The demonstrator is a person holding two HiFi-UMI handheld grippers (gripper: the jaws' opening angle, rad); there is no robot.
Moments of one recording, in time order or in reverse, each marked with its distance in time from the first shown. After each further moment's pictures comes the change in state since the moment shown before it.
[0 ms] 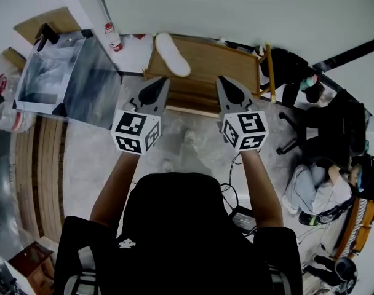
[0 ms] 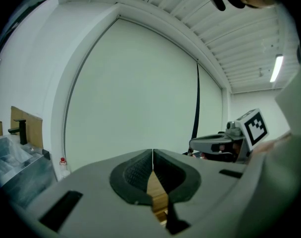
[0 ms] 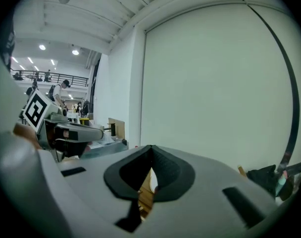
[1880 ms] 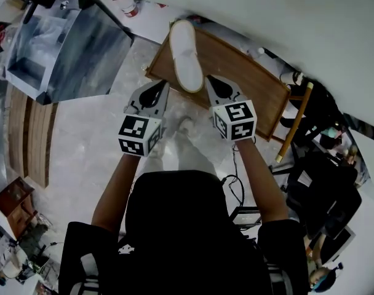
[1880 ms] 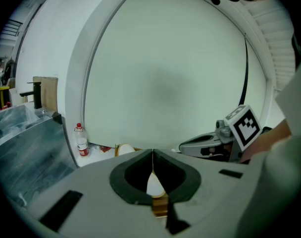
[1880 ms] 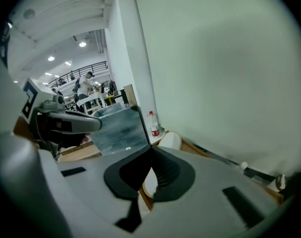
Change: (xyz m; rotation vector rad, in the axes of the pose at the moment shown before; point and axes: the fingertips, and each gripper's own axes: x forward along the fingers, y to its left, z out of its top) left arm 0.175 0.140 -0.129 -0.218 0.285 0.316; right arm 0.269 -0.063 -0.152 0.027 0.414 0.431
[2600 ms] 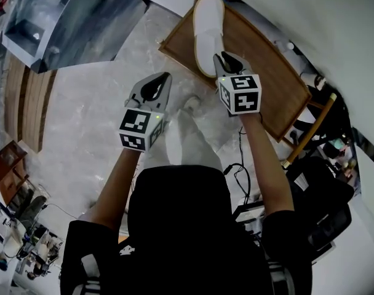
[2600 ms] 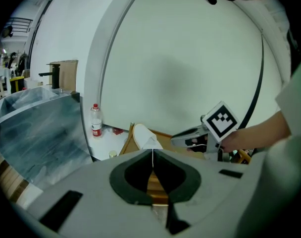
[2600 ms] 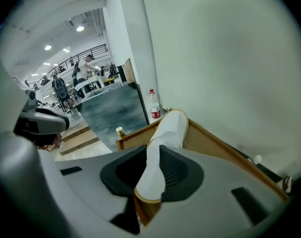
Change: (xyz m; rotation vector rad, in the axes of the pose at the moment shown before) left arm -0.008 0.045 -0.084 -0.103 0.084 0.110; right arm 0.098 -0.005 -0.063 -0.038 0.212 0.026
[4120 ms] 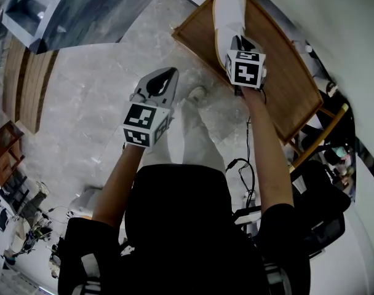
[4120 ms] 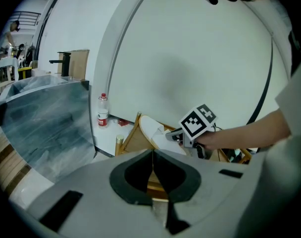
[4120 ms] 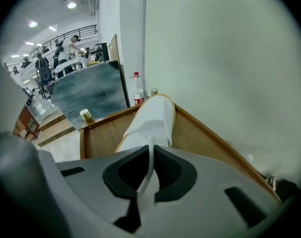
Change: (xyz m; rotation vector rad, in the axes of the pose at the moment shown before) left arm 0.000 0.022 -0.046 -0.075 0.035 0.038; right arm 0.074 -0.043 -0.028 -0.036 0.132 -0.227
